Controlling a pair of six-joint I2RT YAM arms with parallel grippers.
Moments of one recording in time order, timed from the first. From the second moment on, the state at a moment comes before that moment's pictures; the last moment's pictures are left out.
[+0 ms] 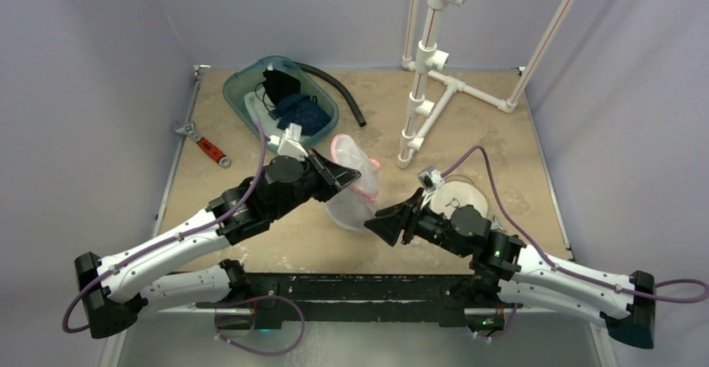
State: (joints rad) left arm -0.98 0.96 0.89 -0.27 -0.25 -1.32; right arm 1.13 0.59 0.43 0.07 0.08 0.70
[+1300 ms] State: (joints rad) left arm -0.98 0.86 1.00 -0.28 -0.09 -1.22; right arm 1.11 0.60 0.44 0.33 -0.02 0.68
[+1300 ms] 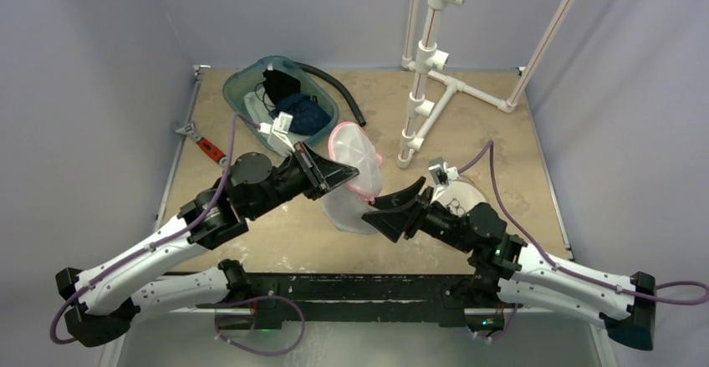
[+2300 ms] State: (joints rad) left arm -0.98 0.83 1.02 -0.32 -0.08 -1.22; right arm 1.10 0.64 0.46 0.39 -0.05 0.66
